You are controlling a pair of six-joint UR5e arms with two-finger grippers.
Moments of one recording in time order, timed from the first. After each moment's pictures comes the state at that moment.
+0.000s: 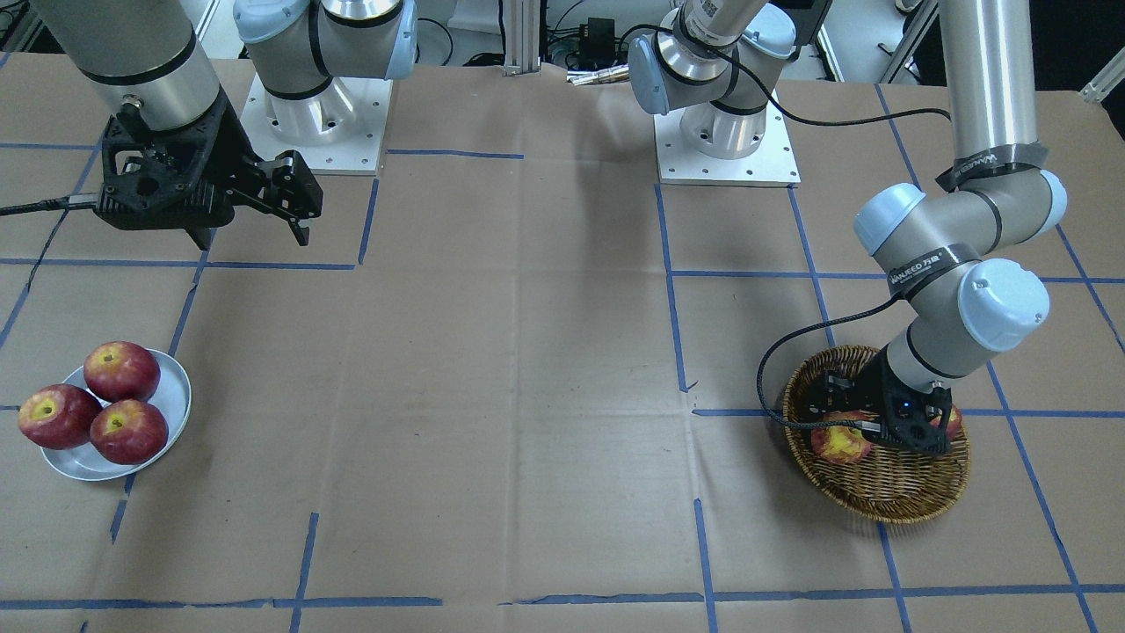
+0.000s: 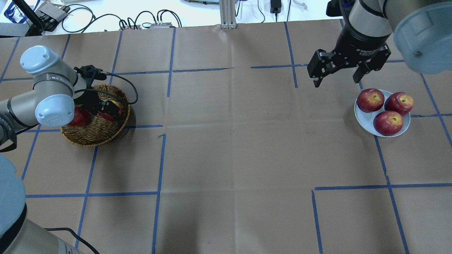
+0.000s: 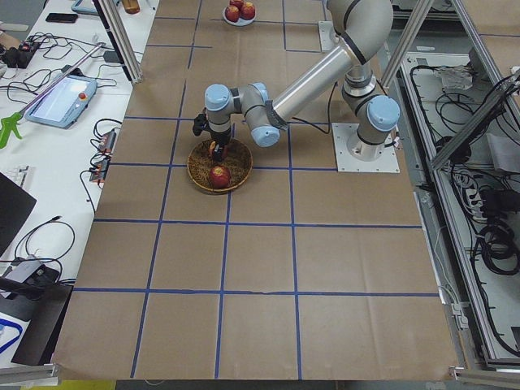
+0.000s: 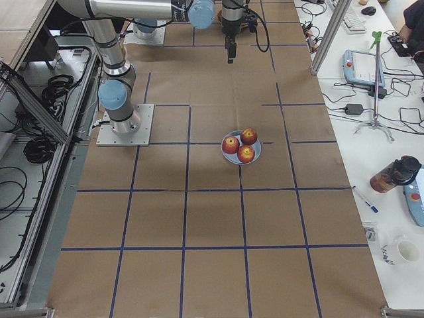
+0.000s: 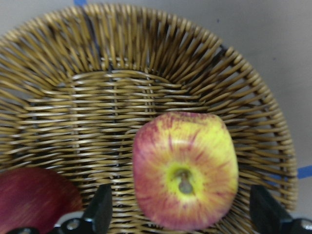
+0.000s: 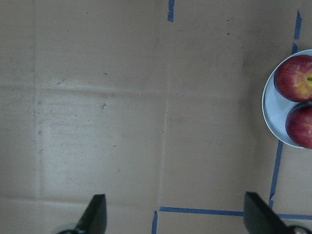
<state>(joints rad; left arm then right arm) -1.21 -1.98 -1.87 -0.86 1.52 0.61 1.55 -1.56 1.61 -1.62 -1.57 -0.09</state>
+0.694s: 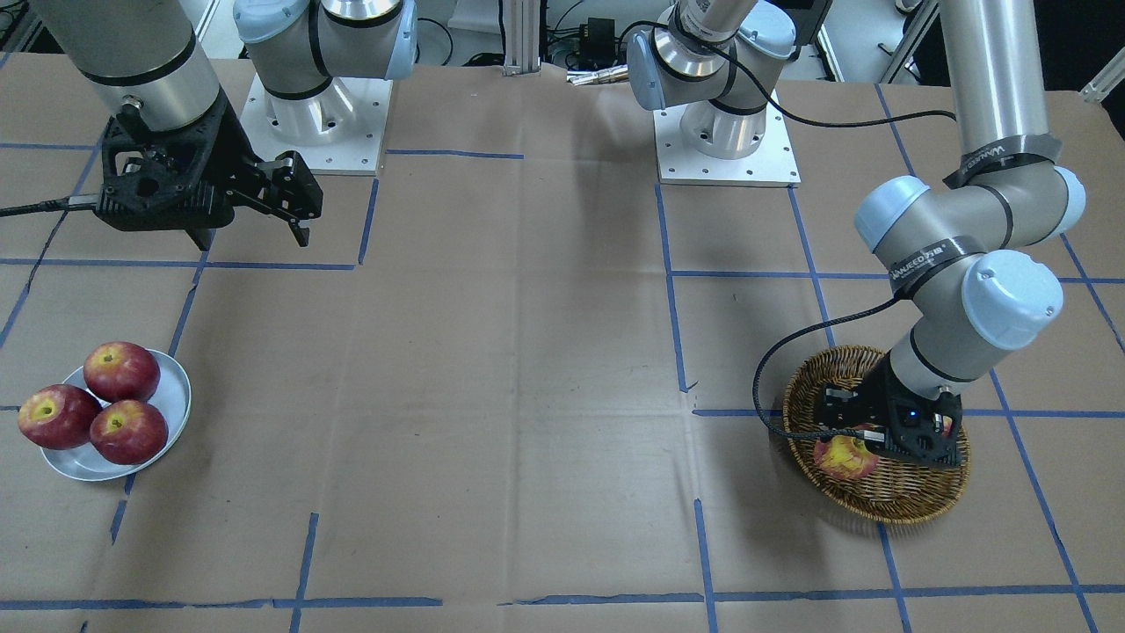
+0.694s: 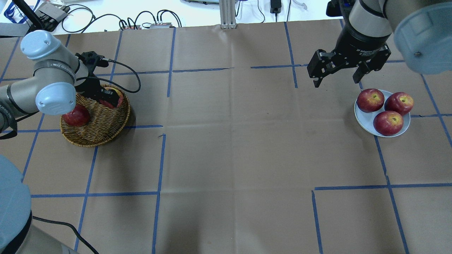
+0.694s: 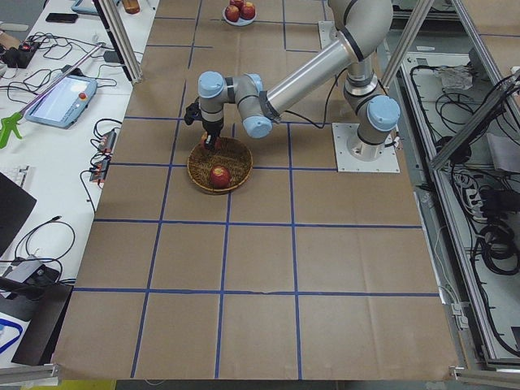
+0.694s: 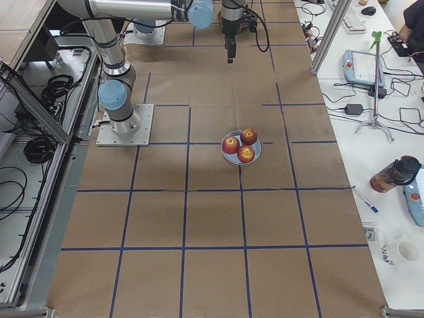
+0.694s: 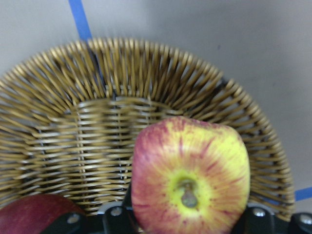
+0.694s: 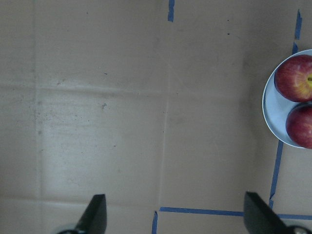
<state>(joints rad) -1.29 -1.96 -1.77 -0.90 1.53 0.53 1.55 -1.56 1.61 -1.62 -1.57 -0.09</state>
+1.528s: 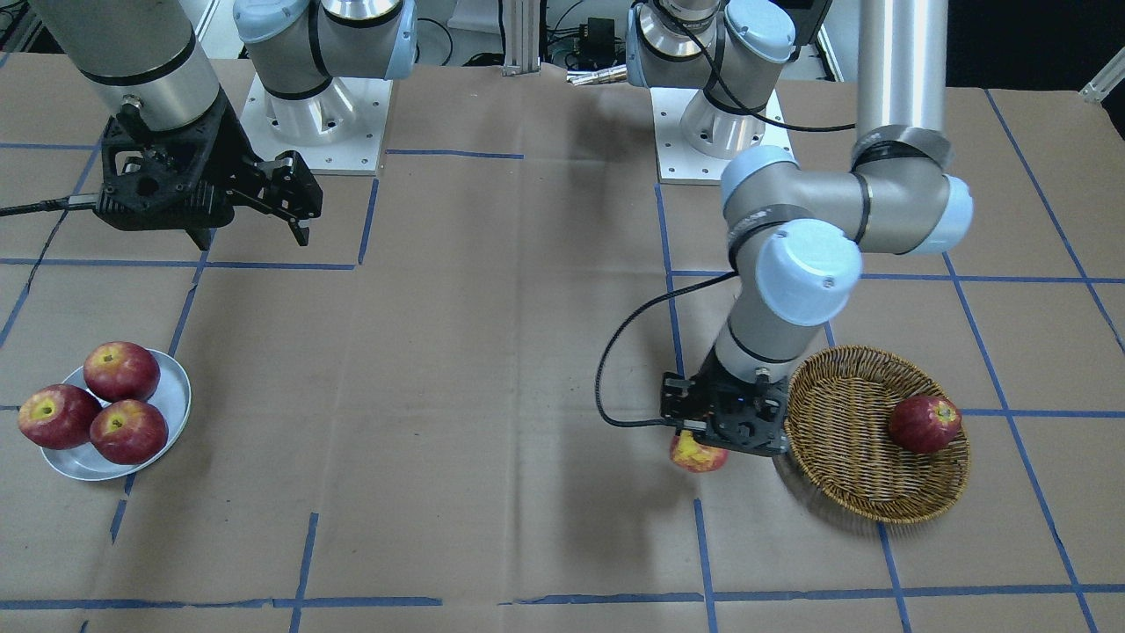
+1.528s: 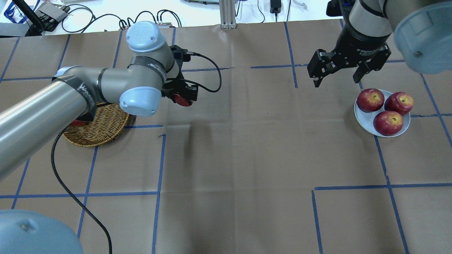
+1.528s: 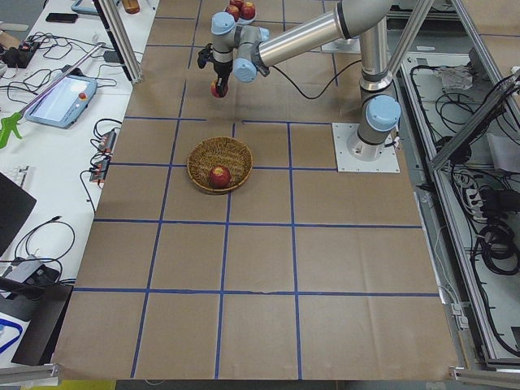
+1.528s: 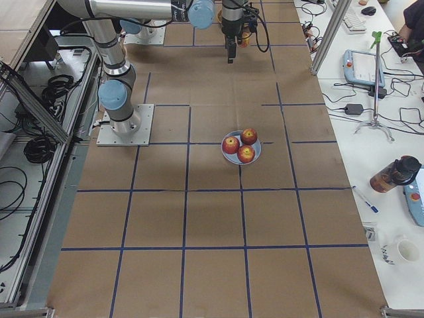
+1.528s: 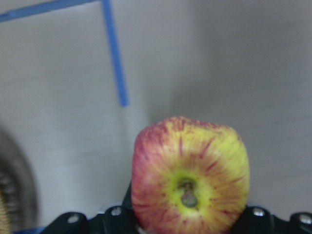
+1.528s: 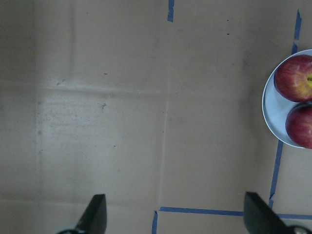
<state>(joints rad) -1.76 -1.98 -1.74 -0.92 1.54 0.00 1.55 -1.56 1.61 -1.62 -1.57 -0.09</state>
